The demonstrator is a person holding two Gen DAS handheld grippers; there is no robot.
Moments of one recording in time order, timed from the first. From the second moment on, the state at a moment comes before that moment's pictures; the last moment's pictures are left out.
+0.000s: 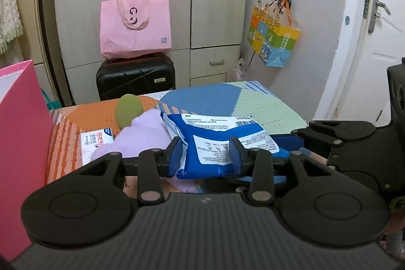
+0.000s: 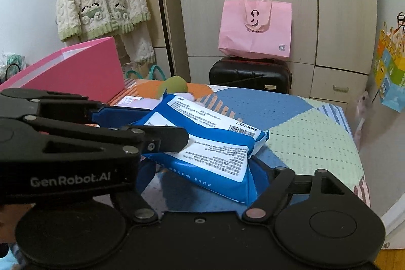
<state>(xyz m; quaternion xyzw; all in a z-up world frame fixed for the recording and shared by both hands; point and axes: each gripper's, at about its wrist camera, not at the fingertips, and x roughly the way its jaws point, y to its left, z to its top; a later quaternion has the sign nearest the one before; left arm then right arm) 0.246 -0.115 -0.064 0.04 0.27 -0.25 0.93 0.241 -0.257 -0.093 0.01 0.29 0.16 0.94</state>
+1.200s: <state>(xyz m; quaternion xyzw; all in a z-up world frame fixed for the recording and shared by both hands) 0.117 -0.047 -0.024 0.04 0.30 -0.31 0.90 0.091 -0.201 -0.050 -0.06 0.28 0.17 0.94</state>
